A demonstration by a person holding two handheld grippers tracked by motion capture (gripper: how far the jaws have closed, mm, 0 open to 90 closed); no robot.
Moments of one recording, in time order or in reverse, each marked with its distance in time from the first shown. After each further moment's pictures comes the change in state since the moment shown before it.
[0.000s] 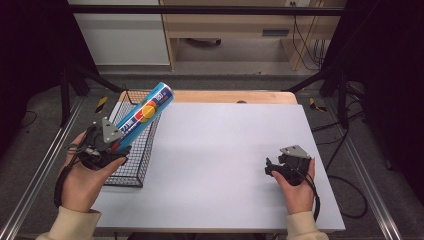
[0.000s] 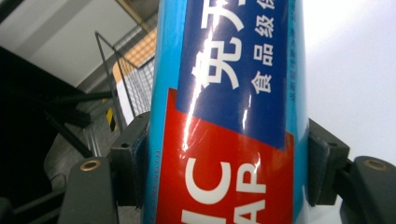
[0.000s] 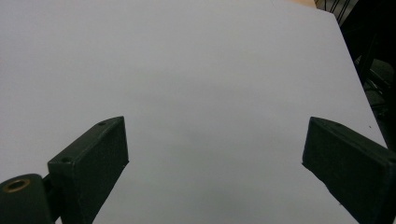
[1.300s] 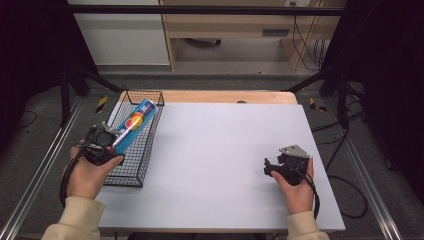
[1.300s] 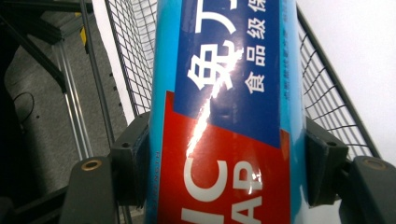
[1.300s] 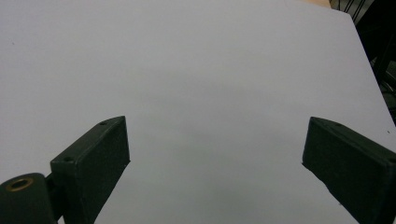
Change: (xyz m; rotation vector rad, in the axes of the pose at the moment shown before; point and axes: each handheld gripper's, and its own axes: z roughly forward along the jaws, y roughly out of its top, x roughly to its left) left arm 0.017 -0.023 0.054 0.293 -0.043 -0.173; right arm 0.001 0.000 0.001 0.000 0.044 -0.002
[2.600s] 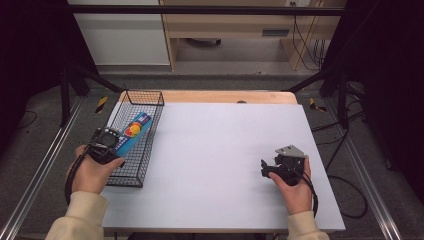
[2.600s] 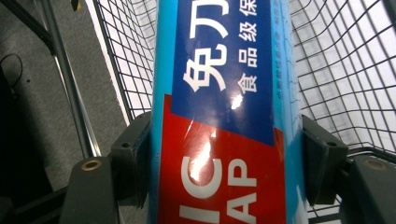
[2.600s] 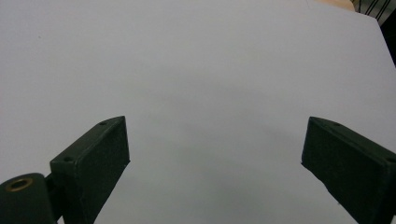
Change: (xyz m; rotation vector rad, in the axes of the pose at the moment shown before) left arm 0.004 0.003 0.029 0.180 -0.008 -0.009; right arm 0.006 0.000 0.002 0.004 0.055 -0.033
